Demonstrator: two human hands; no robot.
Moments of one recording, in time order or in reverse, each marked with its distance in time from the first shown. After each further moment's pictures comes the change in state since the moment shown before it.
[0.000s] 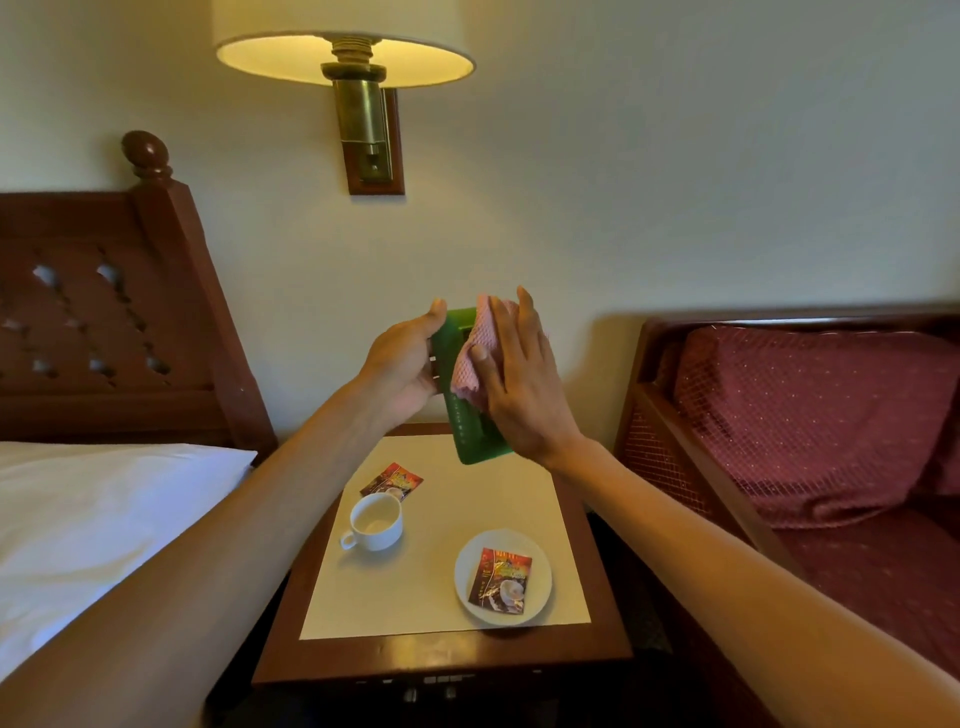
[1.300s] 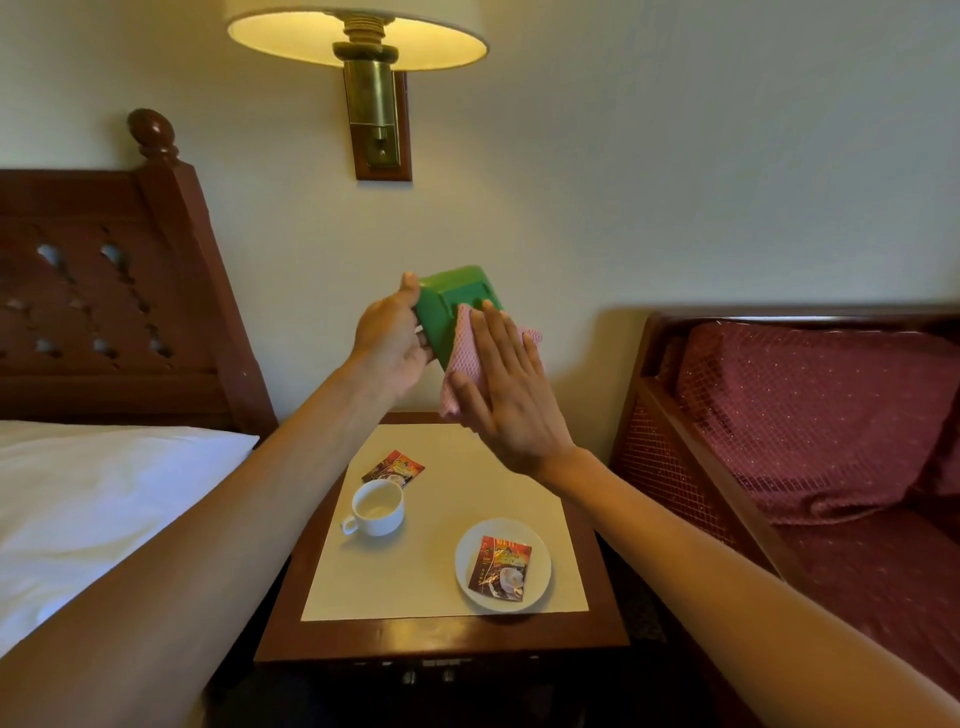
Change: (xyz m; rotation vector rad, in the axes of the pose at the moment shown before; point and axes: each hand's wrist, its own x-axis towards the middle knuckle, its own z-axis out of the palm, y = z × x) left_hand 0.006 0.011 -0.004 -0.191 0.133 0.071; right_hand -0.020 -0.006 0.019 -0.086 -0.088 -0.092
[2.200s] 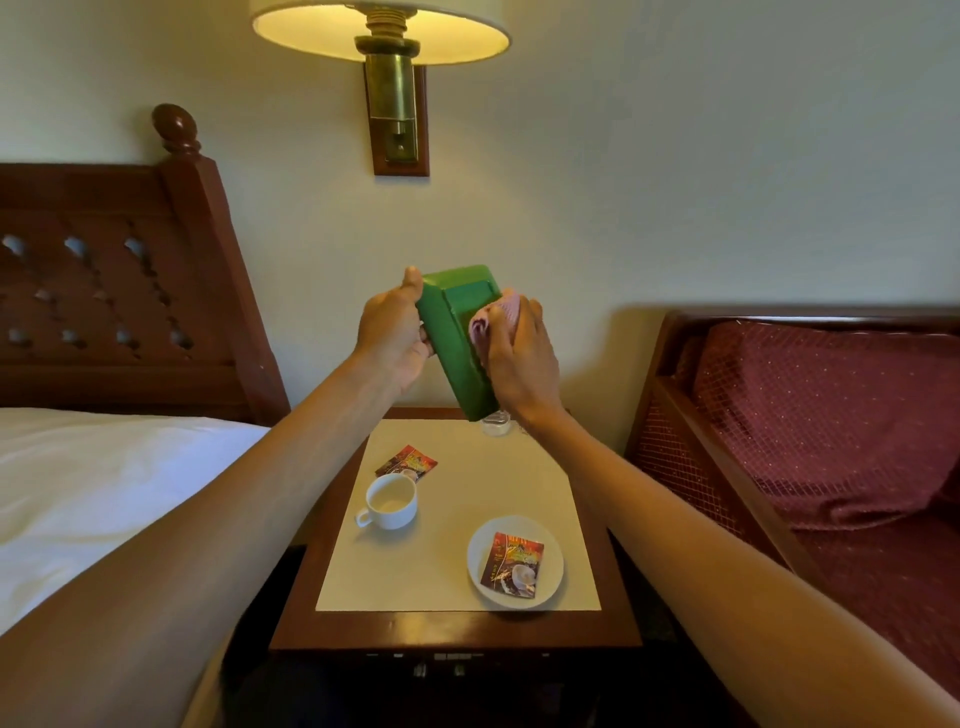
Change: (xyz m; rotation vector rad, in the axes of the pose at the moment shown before) left_hand -0.001 0.006 -0.011 0.046 0.058 0.068; right_hand 0.047 -0.007 0.014 0.366 0.141 0.473
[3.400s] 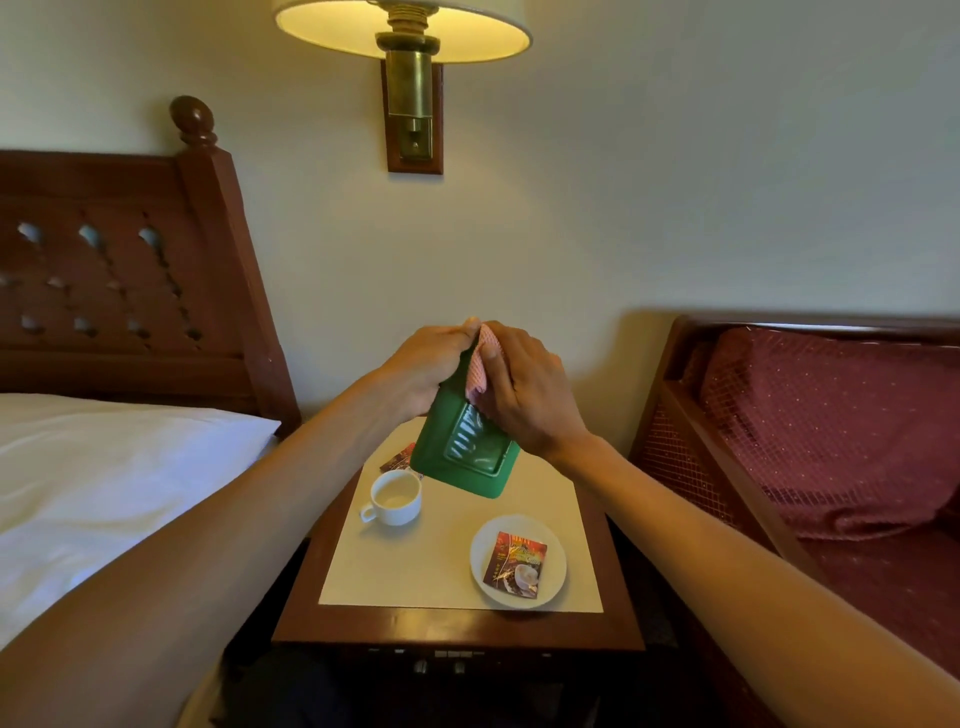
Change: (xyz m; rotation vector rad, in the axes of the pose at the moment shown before) left_hand -0.014 -0.019 -0.010 0.495 -0.154 -0.179; right_hand -0.025 0.010 -0.015 -0.208 -0.104 -0.447
